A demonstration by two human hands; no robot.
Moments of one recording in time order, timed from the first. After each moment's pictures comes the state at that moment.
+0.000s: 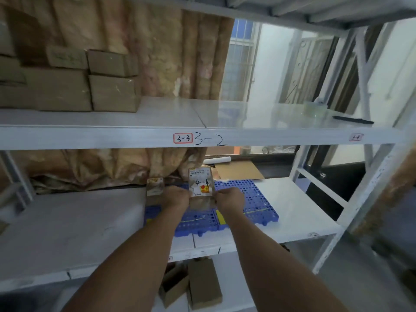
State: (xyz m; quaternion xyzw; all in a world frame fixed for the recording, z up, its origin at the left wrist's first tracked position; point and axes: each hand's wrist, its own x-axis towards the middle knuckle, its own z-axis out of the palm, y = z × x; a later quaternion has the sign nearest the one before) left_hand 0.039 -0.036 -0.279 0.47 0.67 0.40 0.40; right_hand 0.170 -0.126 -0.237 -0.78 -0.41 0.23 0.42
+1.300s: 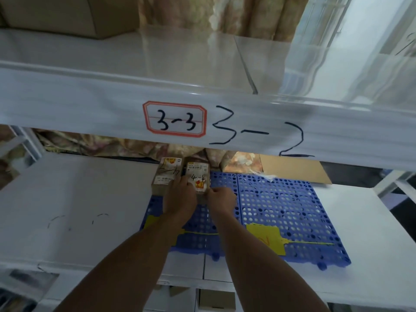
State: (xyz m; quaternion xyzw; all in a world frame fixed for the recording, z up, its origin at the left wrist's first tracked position) left_hand 0.040 0.109 -0.408 0.72 0.68 0.12 0.01; right_hand 0.157 0.115 -0.412 -0.76 -0.47 0.31 0.32
